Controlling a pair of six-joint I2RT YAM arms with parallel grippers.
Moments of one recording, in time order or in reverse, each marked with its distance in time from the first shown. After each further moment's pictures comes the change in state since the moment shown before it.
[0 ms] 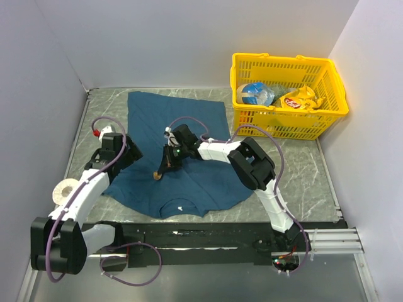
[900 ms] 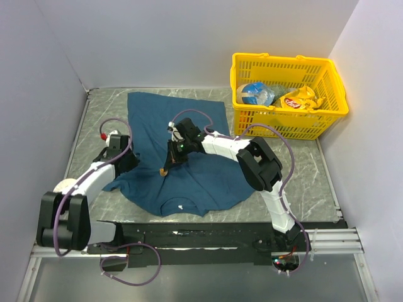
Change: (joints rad) left arm 0.000 0.174 -0.021 0.074 0.017 -0.025; right arm -0.026 -0.088 0.035 -0.221 0.056 -0.104
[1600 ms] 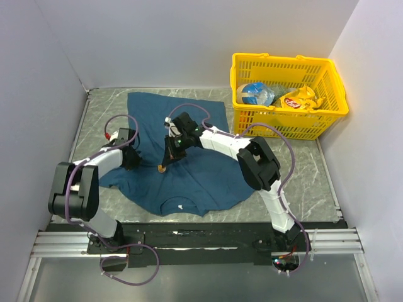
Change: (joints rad) left arm -0.005 0.285 0.134 -0.065 -0.090 -0.070; right arm 0.000 0.023 0.127 -0.121 -0.006 -0.046
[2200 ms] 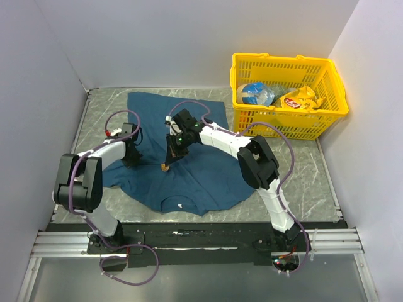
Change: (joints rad) left arm -0.011 0.098 0.127 -0.142 -0.094 -0.061; right arm -0.014 0.031 0.100 -0.158 0.032 -0.076
